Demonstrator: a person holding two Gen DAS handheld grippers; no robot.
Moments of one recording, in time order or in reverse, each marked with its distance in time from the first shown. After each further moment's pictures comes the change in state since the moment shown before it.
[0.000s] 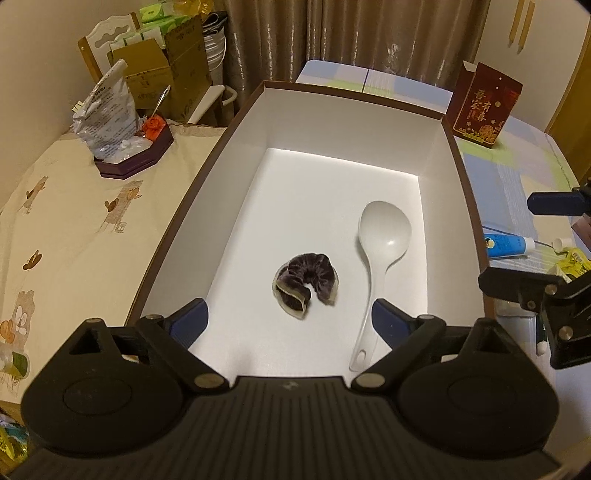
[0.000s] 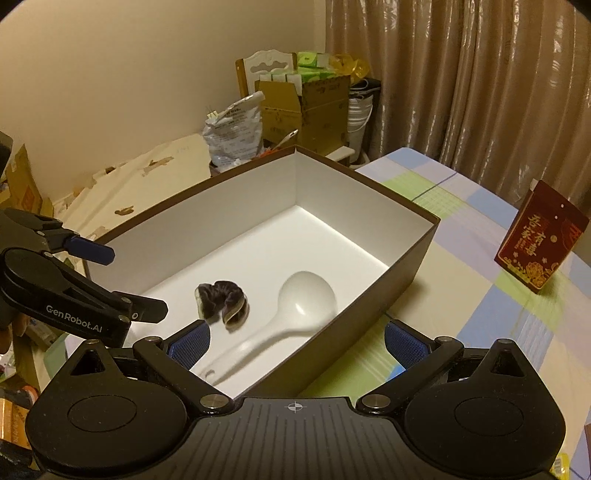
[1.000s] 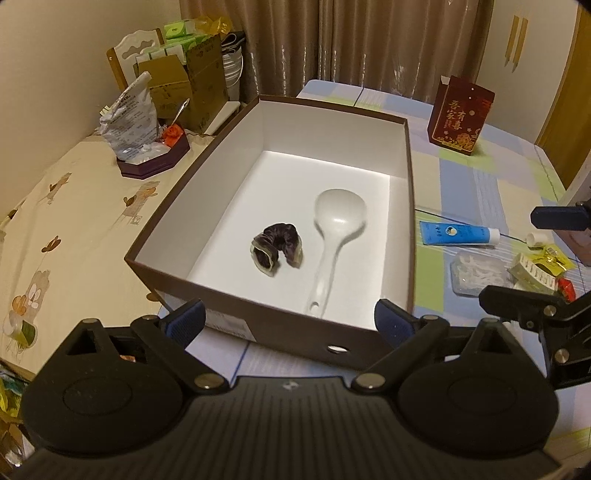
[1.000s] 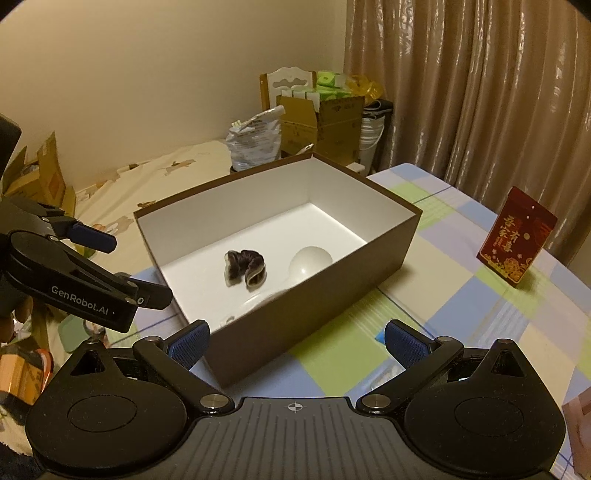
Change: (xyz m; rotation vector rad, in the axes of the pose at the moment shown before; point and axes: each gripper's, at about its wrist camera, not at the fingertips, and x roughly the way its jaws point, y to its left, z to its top) left arm -0.074 -0.052 -0.057 -0.054 -0.076 0.057; right arm -0.092 0.010 -0.058 -0.076 -0.054 0.019
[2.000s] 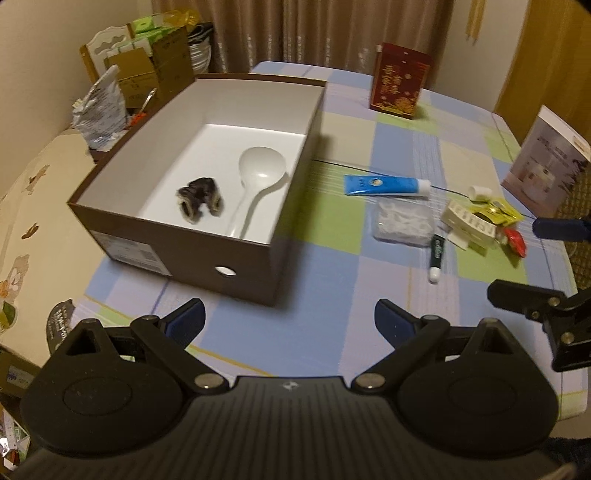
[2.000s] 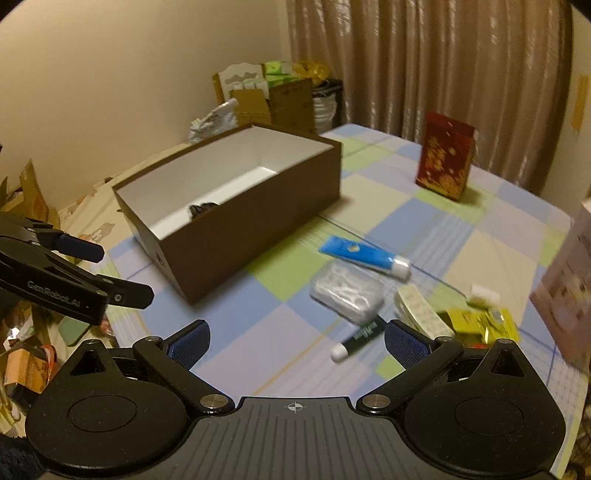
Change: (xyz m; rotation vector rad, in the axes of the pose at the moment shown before) left arm -0.029 -0.091 -0.053 0.052 0.039 -0.075; right arm -0.083 -0.053 -0.098 0.184 0.018 -0.052
